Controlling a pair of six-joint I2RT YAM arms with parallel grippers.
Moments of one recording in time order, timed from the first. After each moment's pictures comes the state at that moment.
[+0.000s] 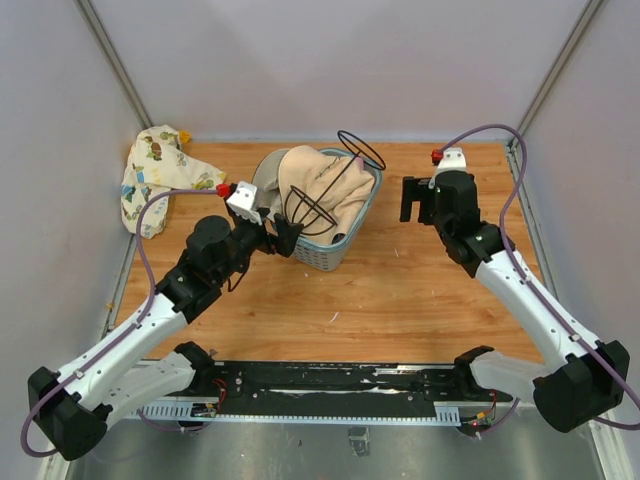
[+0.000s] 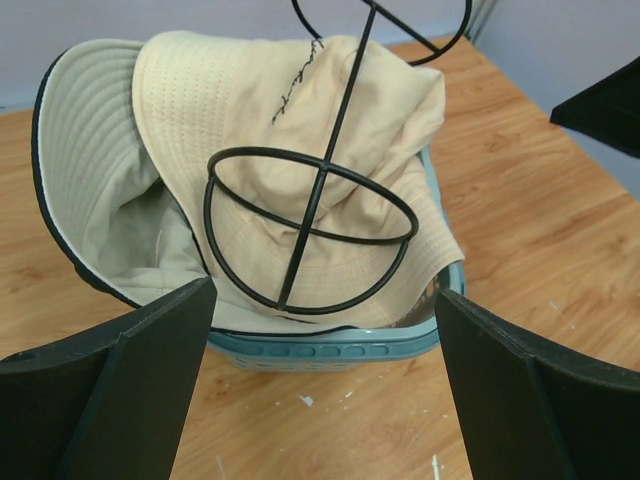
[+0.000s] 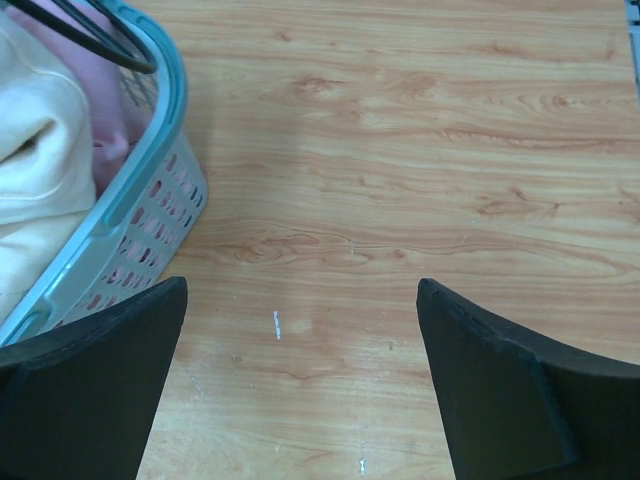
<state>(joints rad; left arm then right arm) -0.64 0.85 0.74 0.03 -0.11 -0.20 0.42 1.13 1.02 -0.33 0.34 0.16</state>
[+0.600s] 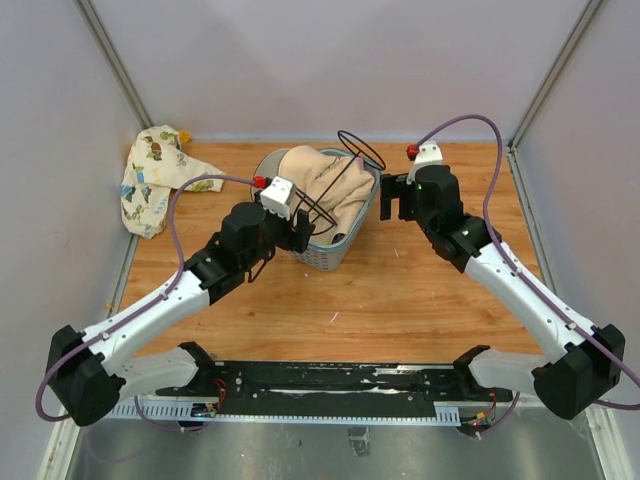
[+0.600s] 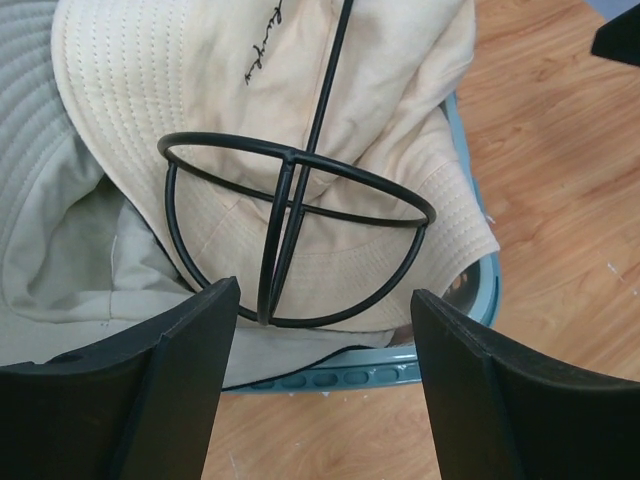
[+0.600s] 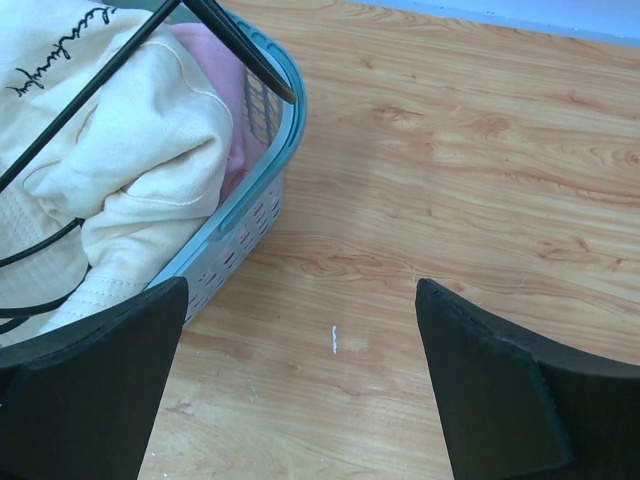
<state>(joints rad) -0.71 1.06 0.83 -0.01 -0.16 -0.12 0.54 1.20 1.11 -0.33 0.32 0.14</state>
